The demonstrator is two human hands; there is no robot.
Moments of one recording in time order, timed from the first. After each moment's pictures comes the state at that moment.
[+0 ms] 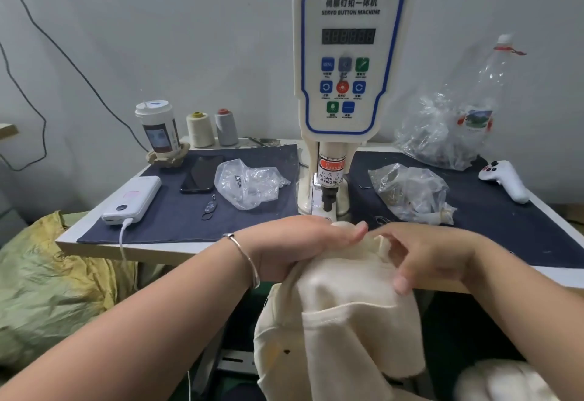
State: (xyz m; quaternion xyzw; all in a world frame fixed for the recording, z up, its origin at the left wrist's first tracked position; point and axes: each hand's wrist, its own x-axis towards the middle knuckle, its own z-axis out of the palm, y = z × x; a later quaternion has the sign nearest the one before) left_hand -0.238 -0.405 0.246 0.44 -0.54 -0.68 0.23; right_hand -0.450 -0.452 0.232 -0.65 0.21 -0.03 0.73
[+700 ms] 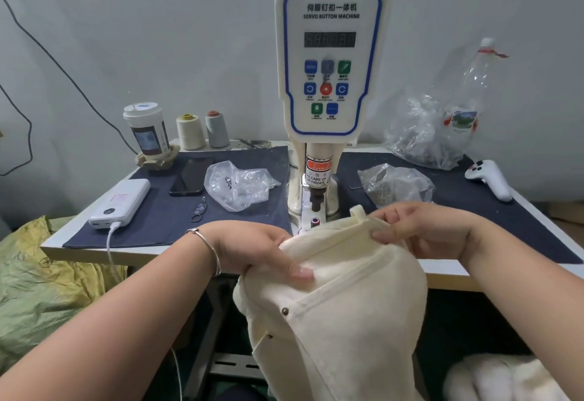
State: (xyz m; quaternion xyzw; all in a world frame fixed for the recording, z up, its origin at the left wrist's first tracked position) left_hand -0.191 -0.430 0.233 0.40 -0.62 -0.68 0.05; right_hand -0.479 -0.481 0.236 -0.60 0.29 -0.08 0.74
